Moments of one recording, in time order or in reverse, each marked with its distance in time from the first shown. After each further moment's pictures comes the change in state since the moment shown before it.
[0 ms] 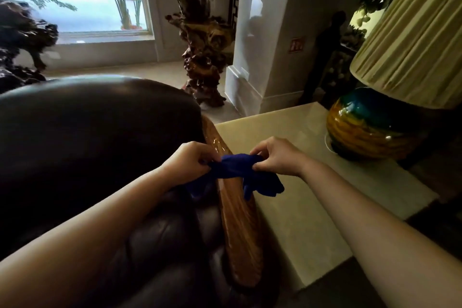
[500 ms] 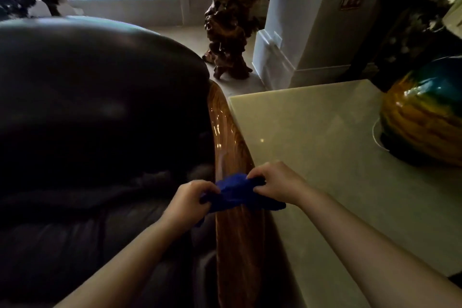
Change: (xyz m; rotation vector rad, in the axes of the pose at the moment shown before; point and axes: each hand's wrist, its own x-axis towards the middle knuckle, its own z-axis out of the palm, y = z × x) left_hand 0.060 -0.120 0.201 -0.189 0.113 -0.309; right_hand 0.124 0.186 0.101 -0.176 -0.169 -0.107
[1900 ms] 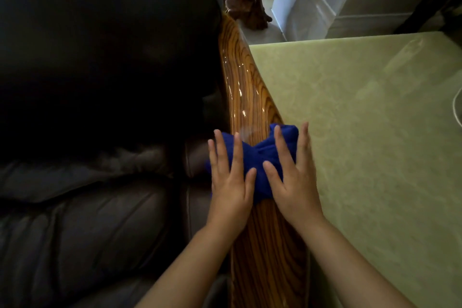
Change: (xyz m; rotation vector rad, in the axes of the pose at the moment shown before) left_hand 0.119 -0.102 0.125 -0.105 0.341 0.103; right_hand 0.128 0.077 0.152 0.040 0.590 0.036
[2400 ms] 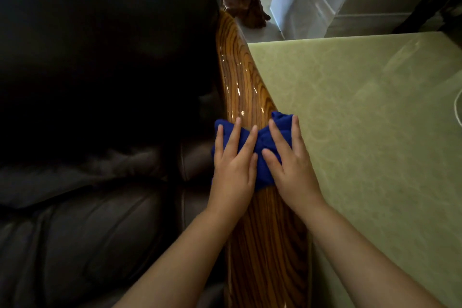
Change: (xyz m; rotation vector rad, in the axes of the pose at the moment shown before) left_hand 0.038 0.001 0.005 0.083 -0.024 0.030; right_hand 0.032 0.007 0.003 0.107 -0.103 0.059
